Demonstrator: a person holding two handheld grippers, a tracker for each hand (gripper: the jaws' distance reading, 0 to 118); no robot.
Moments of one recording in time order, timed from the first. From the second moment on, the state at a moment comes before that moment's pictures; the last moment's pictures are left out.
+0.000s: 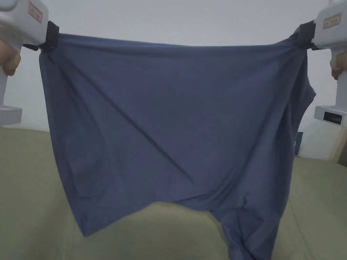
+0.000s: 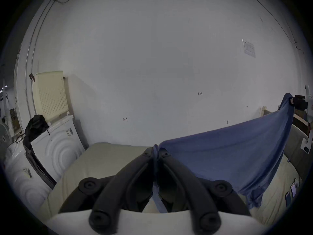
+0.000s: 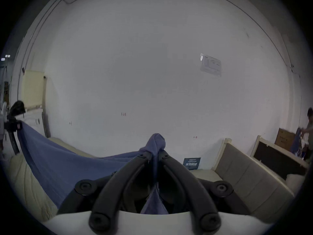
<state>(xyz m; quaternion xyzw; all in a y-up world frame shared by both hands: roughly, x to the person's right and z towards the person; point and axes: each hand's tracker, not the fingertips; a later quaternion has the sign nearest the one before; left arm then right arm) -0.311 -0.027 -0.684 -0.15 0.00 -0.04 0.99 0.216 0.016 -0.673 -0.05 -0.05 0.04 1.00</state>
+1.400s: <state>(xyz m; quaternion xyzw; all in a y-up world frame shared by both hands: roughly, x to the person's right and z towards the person) -0.384 -0.250 -0.388 -0.23 -0.08 0.01 0.97 0.201 -0.232 -0.319 -0.21 0.01 -0.03 0.98</state>
